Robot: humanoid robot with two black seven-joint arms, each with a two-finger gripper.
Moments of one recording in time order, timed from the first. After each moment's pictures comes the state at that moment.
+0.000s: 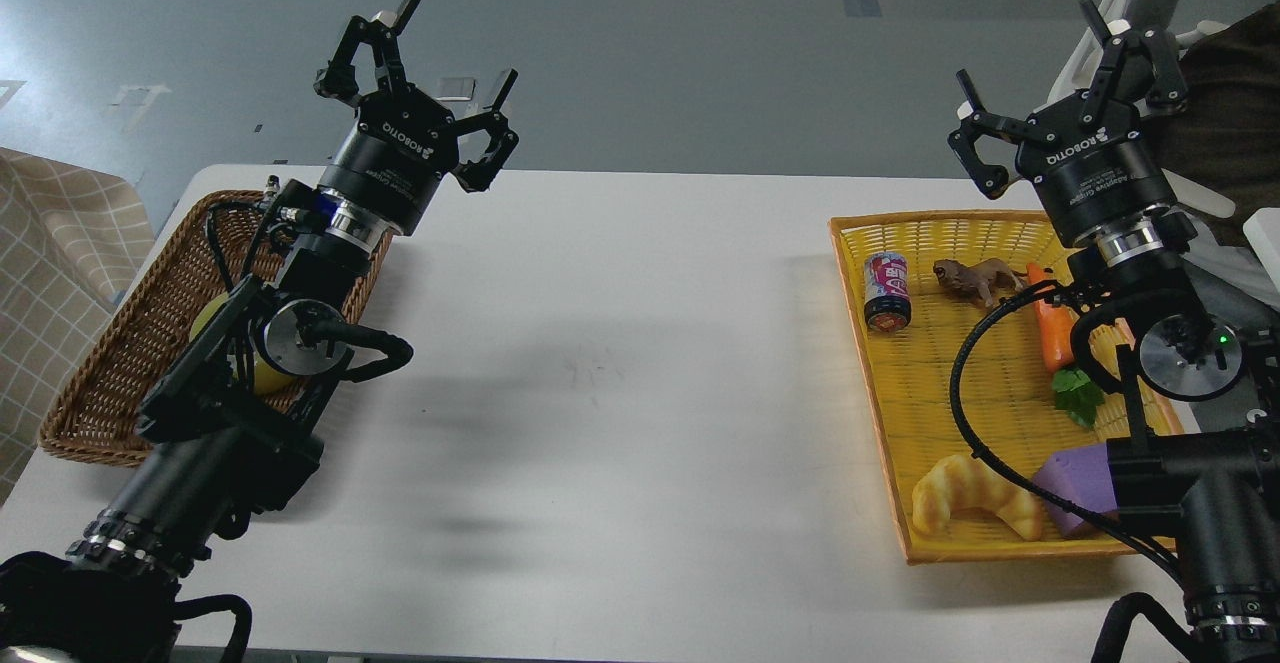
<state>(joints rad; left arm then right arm) -0.49 0.16 -1.27 -1.06 0.38 -0.49 -0.24 0.49 -0.01 1.70 1.08 -0.39 0.49 -0.21</state>
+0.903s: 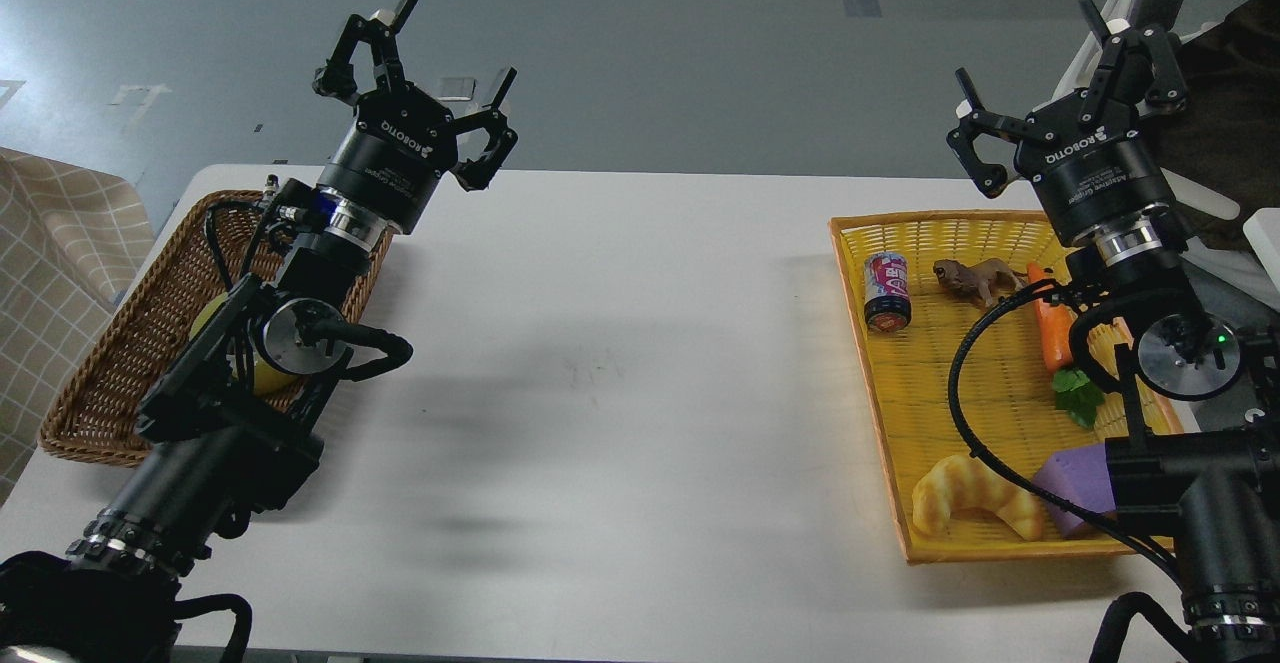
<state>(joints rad) -0.49 0.16 -1.27 -1.06 0.37 -0.49 -0.24 0.49 -0.01 1.70 1.08 -0.39 0.49 -0.21</state>
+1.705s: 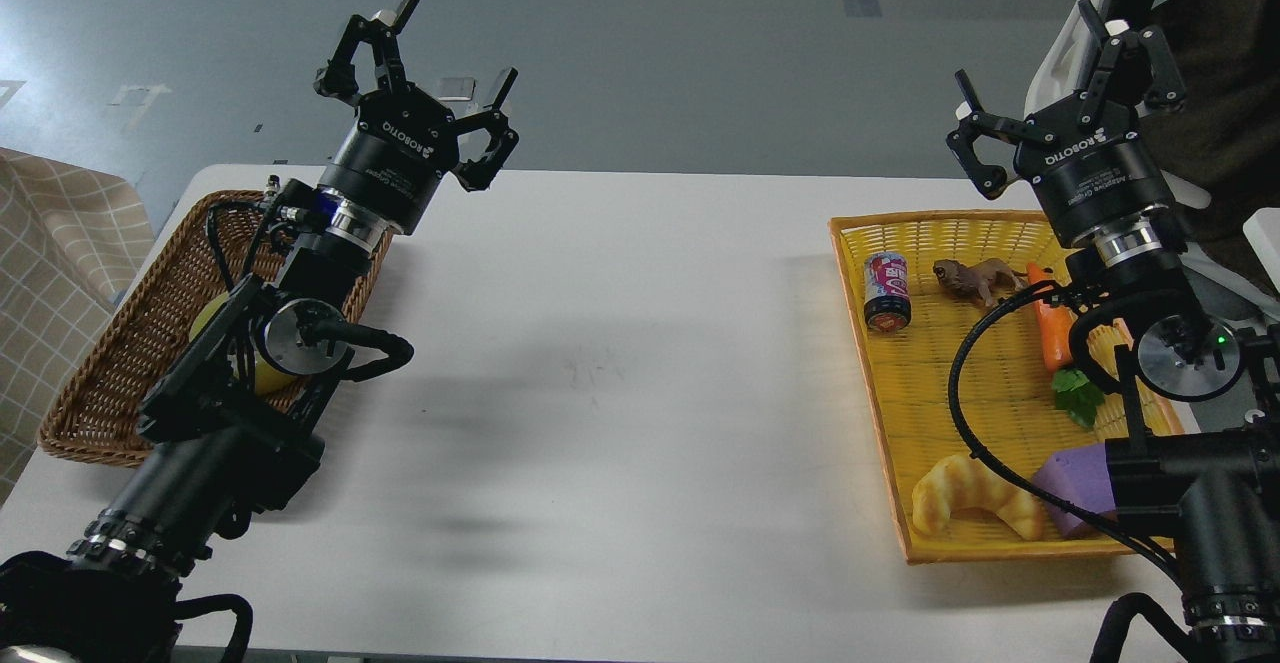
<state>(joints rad) -0.49 0.15 -1.27 -1.06 0.37 -0.49 -0.24 0.49 -0.01 1.70 1.08 -0.39 0.49 -0.21</state>
